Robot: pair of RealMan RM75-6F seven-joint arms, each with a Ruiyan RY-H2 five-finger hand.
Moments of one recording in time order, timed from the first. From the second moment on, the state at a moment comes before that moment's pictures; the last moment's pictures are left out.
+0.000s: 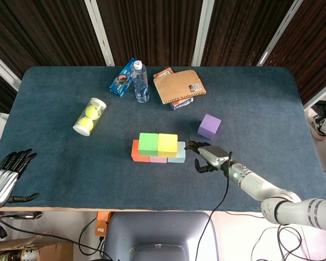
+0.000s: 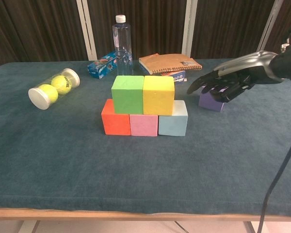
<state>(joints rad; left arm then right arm) -0.28 -0.91 0.04 -1.57 1.56 1.29 -0.18 0.99 -1.06 0.06 -1.77 -0.90 0.50 0.09</state>
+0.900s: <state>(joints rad) -0.26 -0.95 0.02 -1.47 1.57 1.33 -0.18 1.06 -1.24 0.06 -1.38 -0.31 0.66 -0.17</state>
